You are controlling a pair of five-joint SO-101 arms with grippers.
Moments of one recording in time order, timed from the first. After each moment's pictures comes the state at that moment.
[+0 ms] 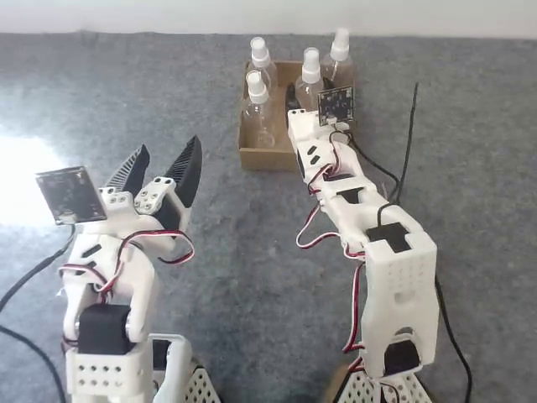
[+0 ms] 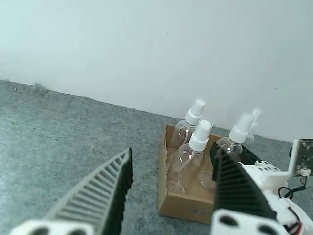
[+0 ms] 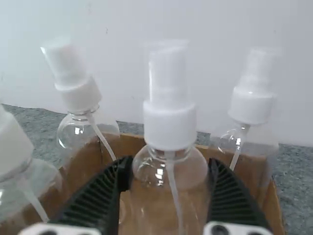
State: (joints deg) left arm -4.5 -77.7 59.0 47.2 19.4; right arm -17.3 35.6 15.6 -37.4 -2.0
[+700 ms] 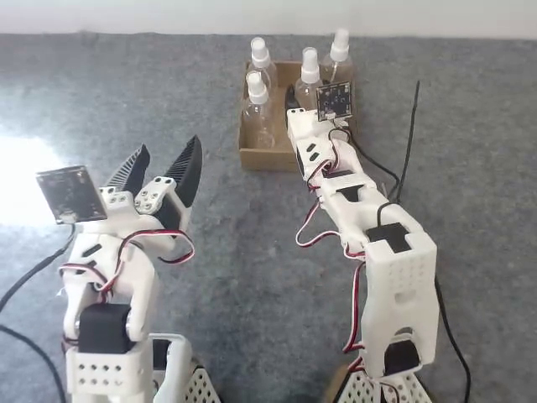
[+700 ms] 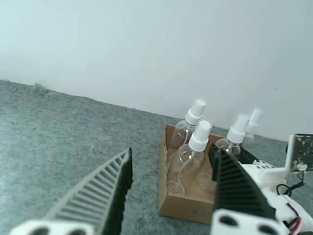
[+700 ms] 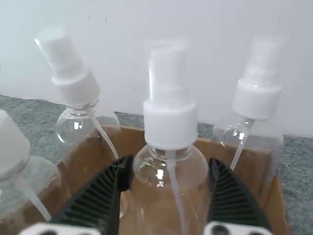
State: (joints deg) left arm -4.5 -77.7 59.0 47.2 19.4; right arm -17.4 35.5 14.2 -32.3 -2.1
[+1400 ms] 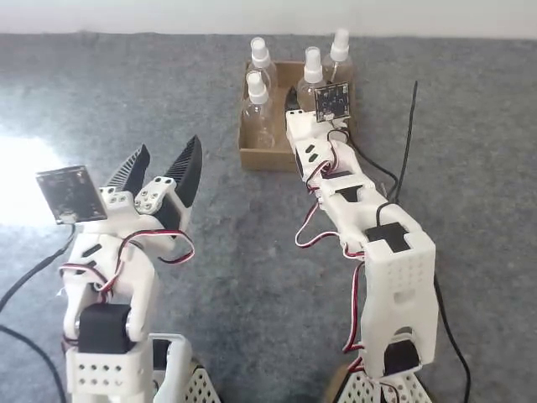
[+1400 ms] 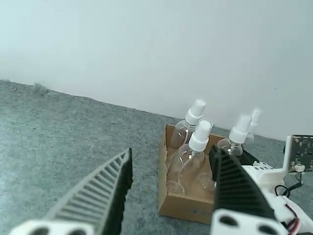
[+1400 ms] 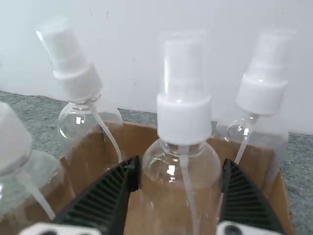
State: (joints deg) left arm -4.5 -77.7 59.0 47.2 19.4; right arm -17.7 35.6 14.2 -32.2 -2.1
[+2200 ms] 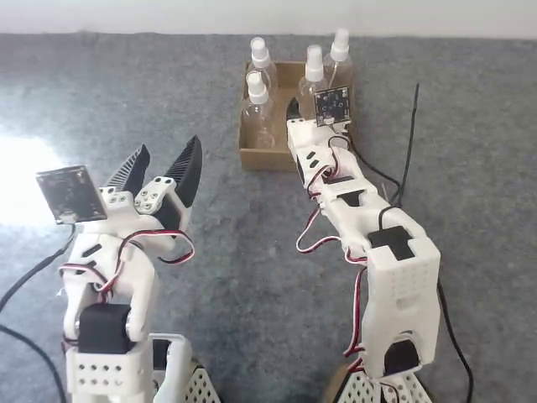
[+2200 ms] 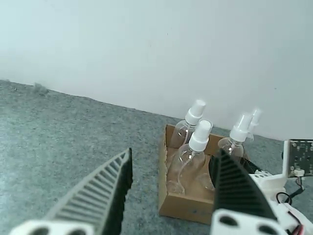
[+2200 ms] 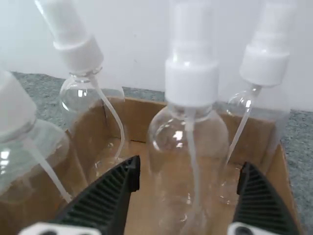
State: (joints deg) left arm -4.5 -77.7 59.0 47.2 19.4; right arm -17.9 31.7 19.6 -29.1 -2.1
